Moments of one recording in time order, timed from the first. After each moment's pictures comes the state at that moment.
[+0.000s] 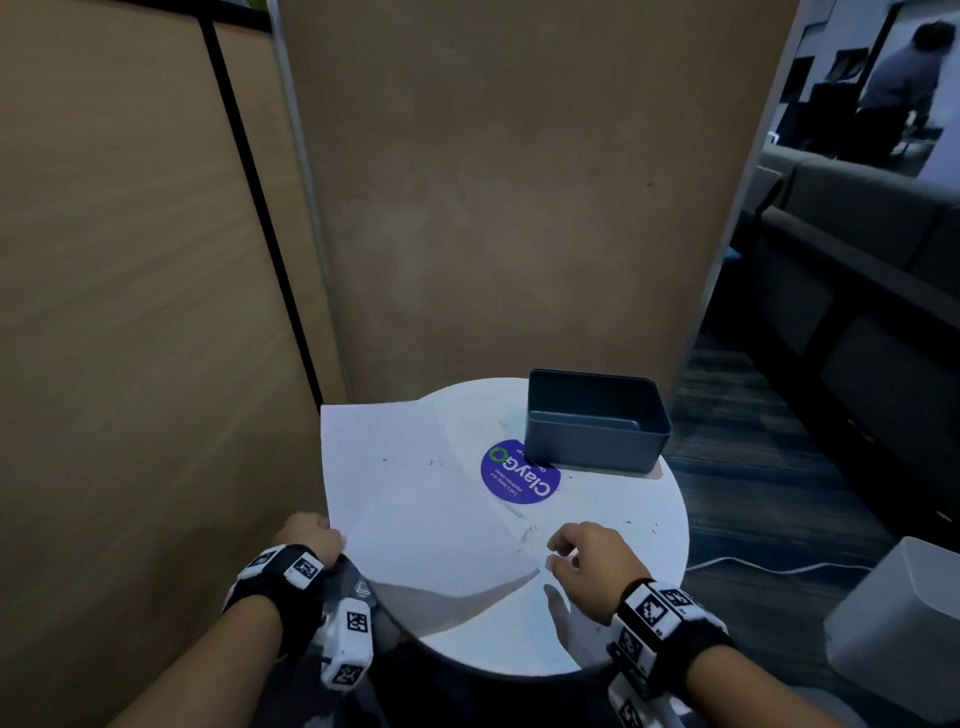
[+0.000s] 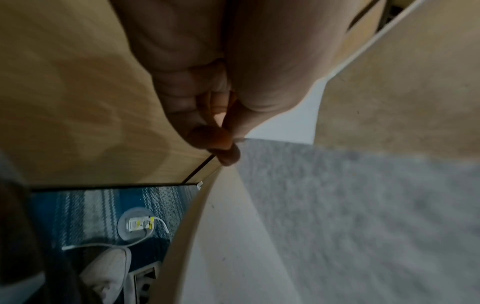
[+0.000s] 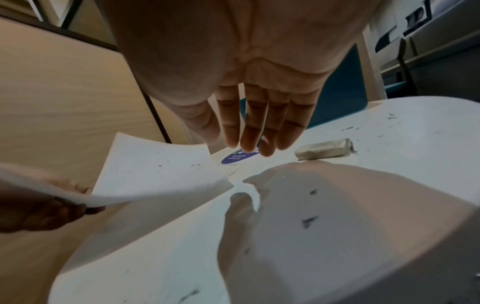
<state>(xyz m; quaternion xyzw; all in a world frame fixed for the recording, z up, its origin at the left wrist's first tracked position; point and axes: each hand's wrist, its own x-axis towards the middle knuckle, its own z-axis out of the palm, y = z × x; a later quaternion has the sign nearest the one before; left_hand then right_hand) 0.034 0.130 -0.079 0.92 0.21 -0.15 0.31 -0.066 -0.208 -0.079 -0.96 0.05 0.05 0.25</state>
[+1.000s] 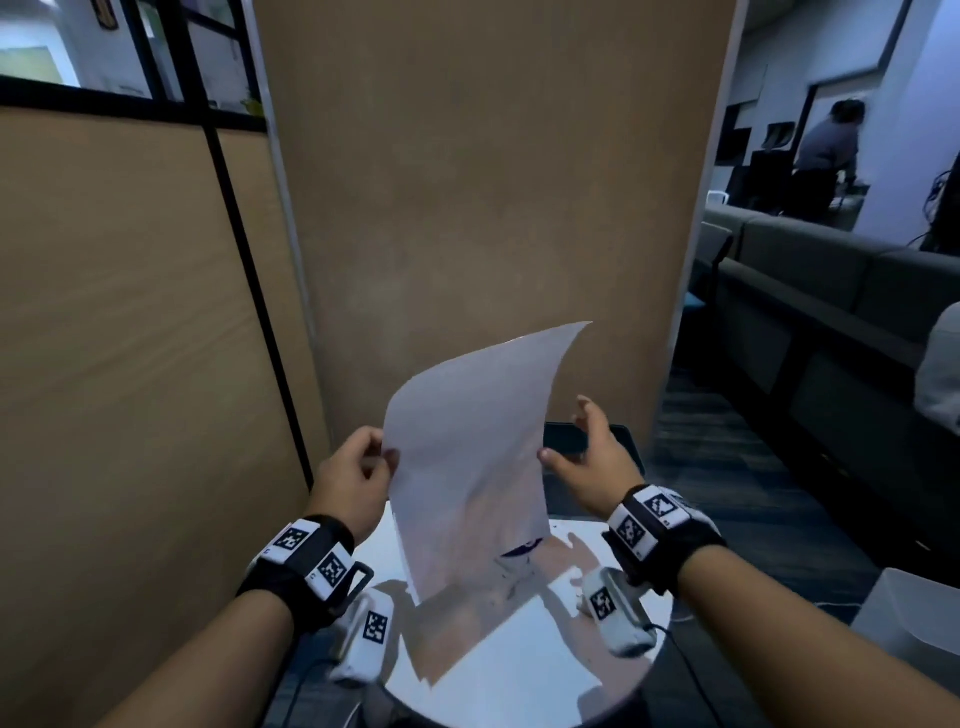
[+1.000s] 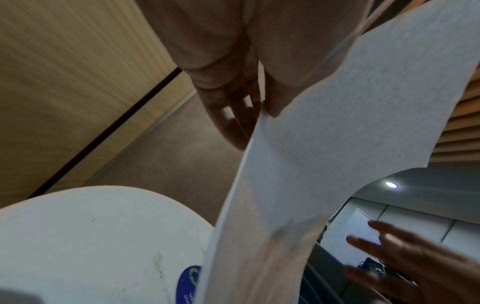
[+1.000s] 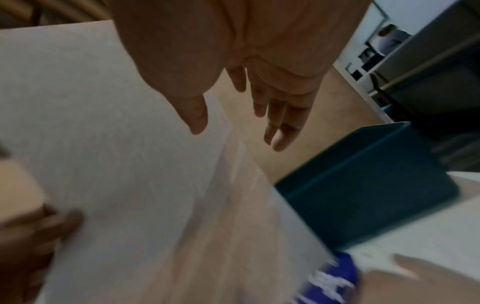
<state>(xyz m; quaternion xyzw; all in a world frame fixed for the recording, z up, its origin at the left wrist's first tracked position) 0.039 0.061 0.027 0.82 -0.09 0.14 0.54 -0.015 -0.225 0.052 -0.89 0.08 -0.12 0.44</state>
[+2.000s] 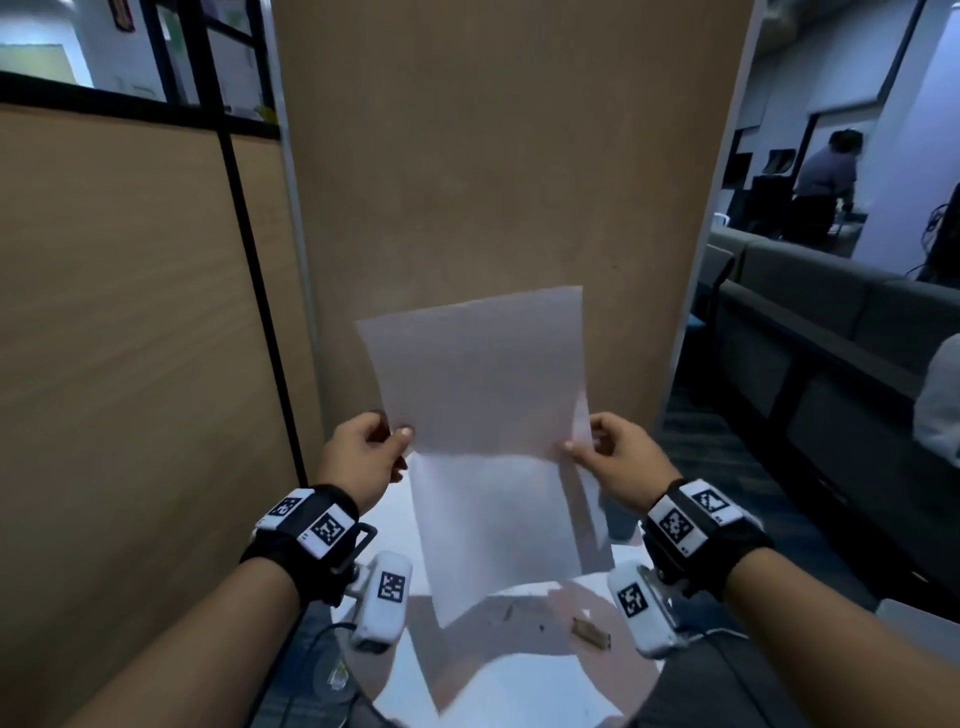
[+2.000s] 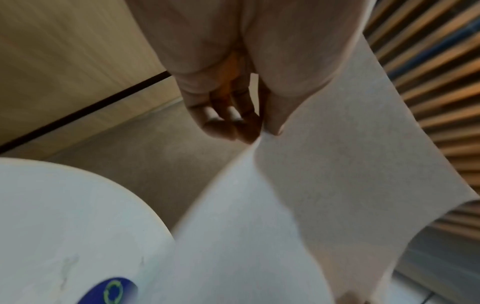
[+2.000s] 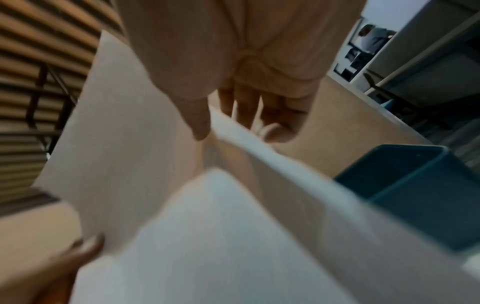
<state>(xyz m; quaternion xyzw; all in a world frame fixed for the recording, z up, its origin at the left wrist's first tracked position) 0.062 0.046 0.059 0.79 -0.07 0.11 0.60 -0.003 -0.257 0.067 -0.85 0.02 -0.14 0.50</state>
